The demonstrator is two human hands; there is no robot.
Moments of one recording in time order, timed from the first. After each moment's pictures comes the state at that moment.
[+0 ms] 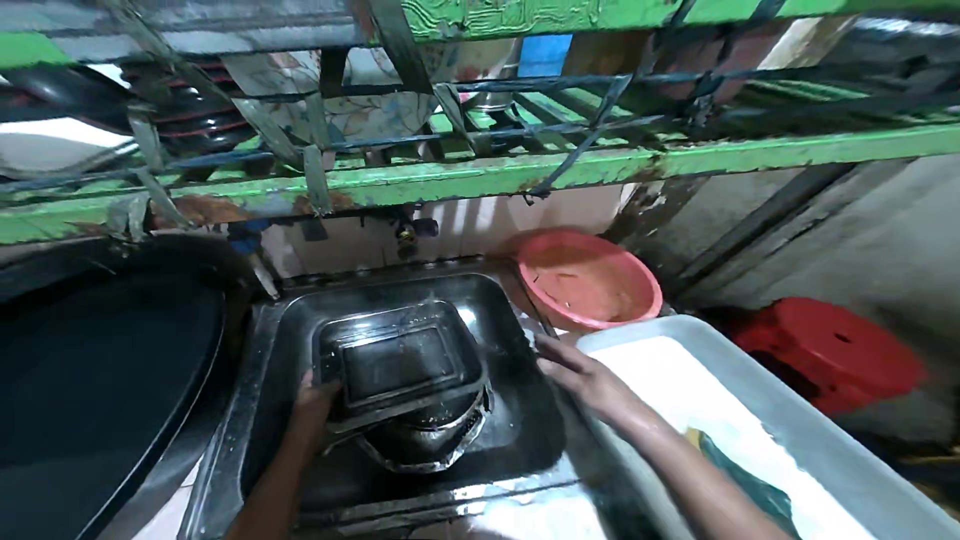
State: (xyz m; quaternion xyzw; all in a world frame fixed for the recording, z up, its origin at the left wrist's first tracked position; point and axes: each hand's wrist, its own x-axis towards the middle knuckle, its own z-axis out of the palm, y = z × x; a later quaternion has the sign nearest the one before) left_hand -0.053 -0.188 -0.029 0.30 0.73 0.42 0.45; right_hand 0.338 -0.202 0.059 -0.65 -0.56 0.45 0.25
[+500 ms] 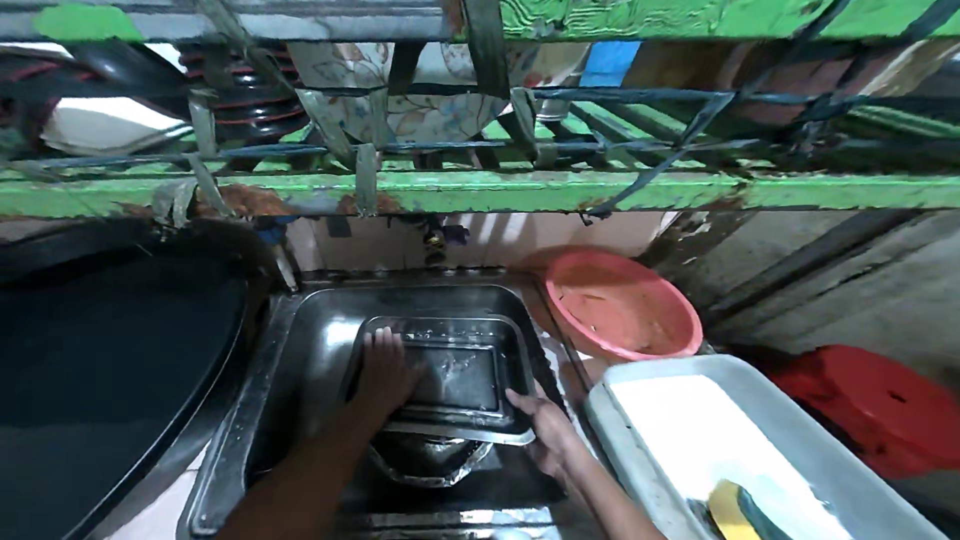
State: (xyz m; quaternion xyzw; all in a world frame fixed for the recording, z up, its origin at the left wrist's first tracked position) left_hand 0.012 -0.126 -0.048 0.73 0.67 -0.02 0.15; right_hand 0.254 -0.195 0.012 -0.64 -0.18 0.63 0.40
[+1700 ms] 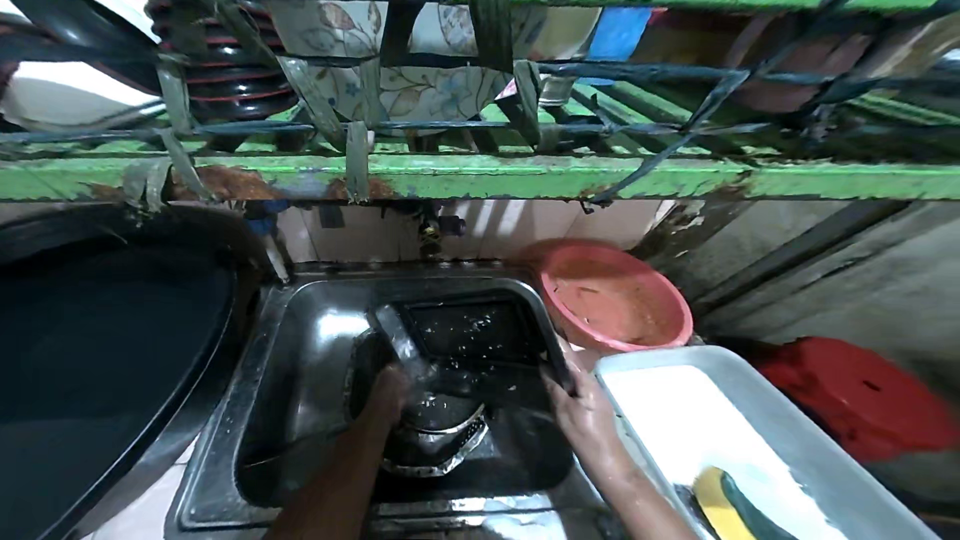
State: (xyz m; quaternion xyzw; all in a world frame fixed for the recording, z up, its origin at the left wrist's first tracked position) left_hand 0.039 -0.156 -0.062 0.39 0.70 0.24 0.55; right_hand 0.286 -0.213 0.034 -0.60 -0.65 0.18 0.43
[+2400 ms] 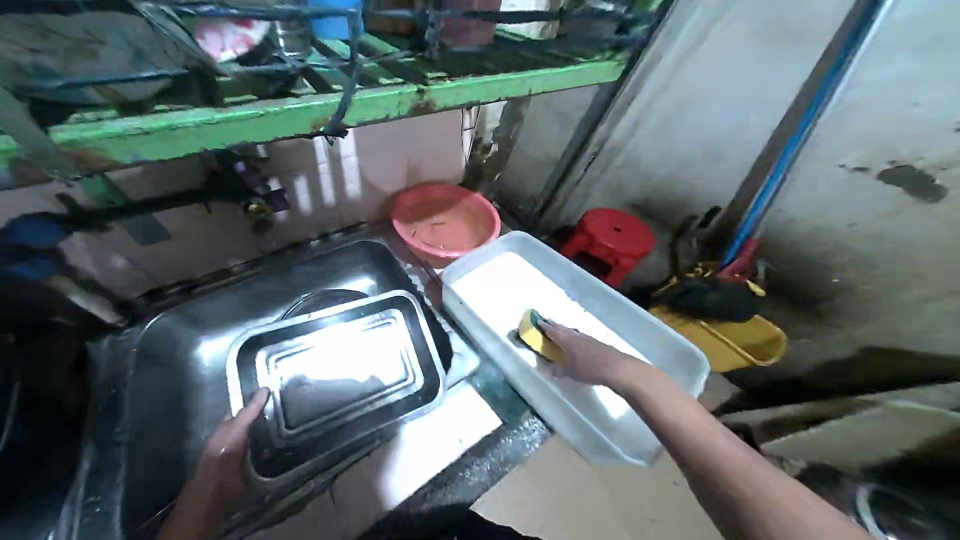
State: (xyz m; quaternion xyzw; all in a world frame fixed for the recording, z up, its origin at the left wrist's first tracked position) left_hand -0.016 -0.246 -0.004 0.37 0.72 0.31 0.50; right_hand 0.470 -0.342 0.042 -0.79 -0.53 0.29 -0.04
